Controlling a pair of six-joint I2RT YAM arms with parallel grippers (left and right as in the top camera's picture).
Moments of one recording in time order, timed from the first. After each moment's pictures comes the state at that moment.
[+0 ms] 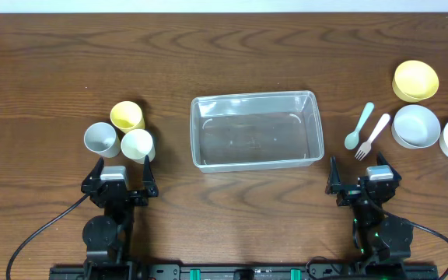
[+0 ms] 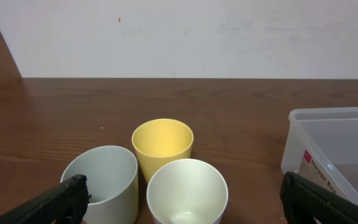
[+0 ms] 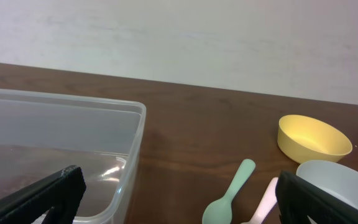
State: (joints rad) left arm -0.01 0.01 0.04 -0.14 -0.03 -0.02; right arm 0.07 0.01 0.01 -0.07 -0.01 -0.04
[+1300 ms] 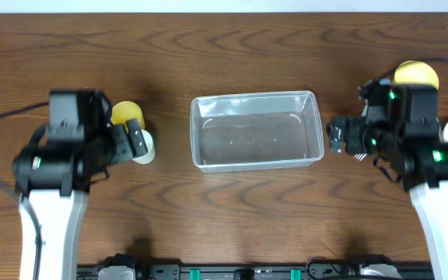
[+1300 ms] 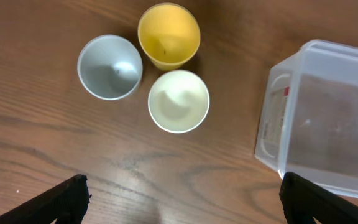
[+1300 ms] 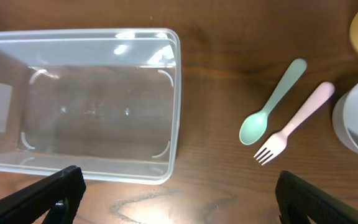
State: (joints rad) left arm -0.01 1.18 1.30 -1.23 -0.01 -0.28; right arm 0.07 1.20 1.20 -0.99 -0.12 0.08
